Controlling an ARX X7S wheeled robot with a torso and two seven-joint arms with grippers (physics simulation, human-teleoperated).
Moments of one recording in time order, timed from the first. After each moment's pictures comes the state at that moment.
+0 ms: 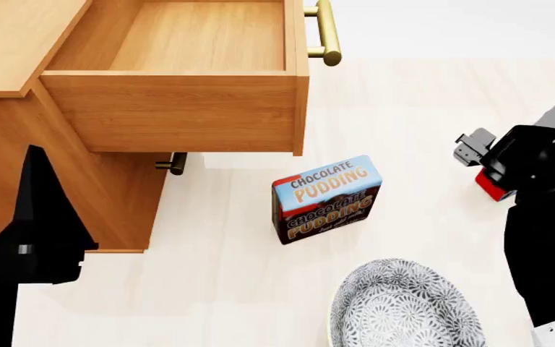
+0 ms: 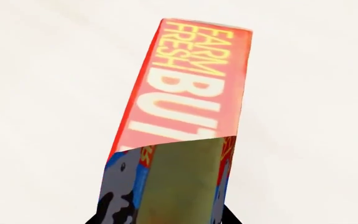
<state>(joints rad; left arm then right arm) -0.73 -1.27 1.34 0.53 -0.45 0.88 -1.23 1.44 0.31 0.60 1.31 -0.02 0.61 0.58</state>
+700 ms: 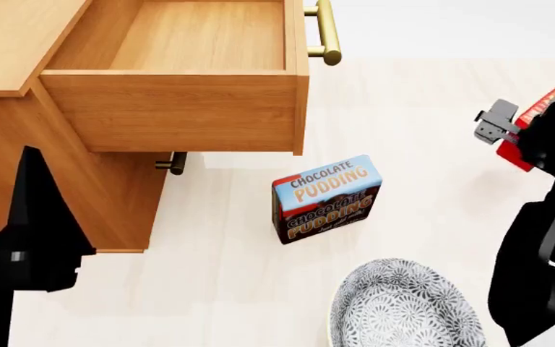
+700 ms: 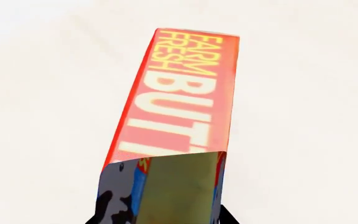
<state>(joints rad) -0.71 -1.28 1.32 0.57 -0.43 0.88 -1.24 1.35 0.27 0.43 0.70 -0.04 1.08 0.37</state>
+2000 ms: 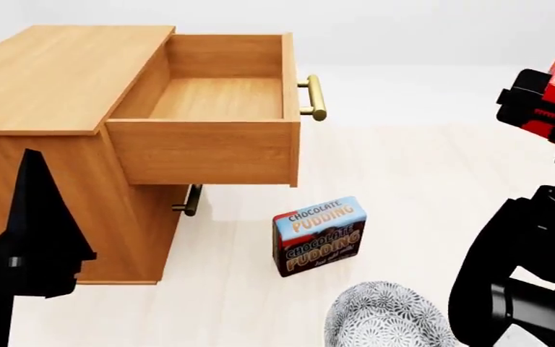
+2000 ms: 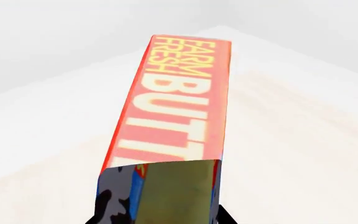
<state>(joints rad) -0.68 -1.28 1.29 0.58 -0.44 0.88 -1.22 1.31 0.15 0.25 0.03 -0.78 1.57 -0.46</state>
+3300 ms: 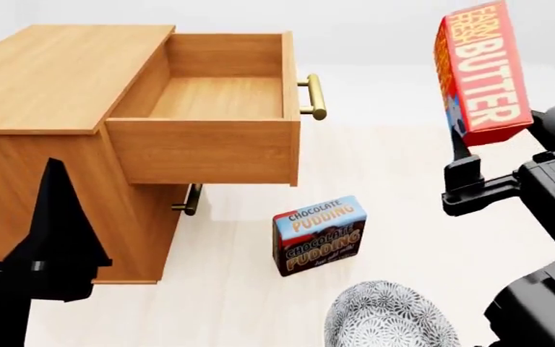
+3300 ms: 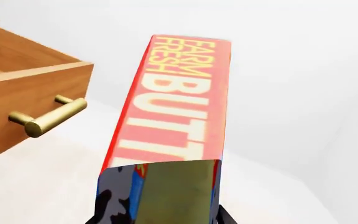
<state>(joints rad) -0.64 -1.25 1.28 0.58 -0.45 0.86 -1.19 0.77 0.08 0.15 -0.70 -1.11 1.10 -1.30</state>
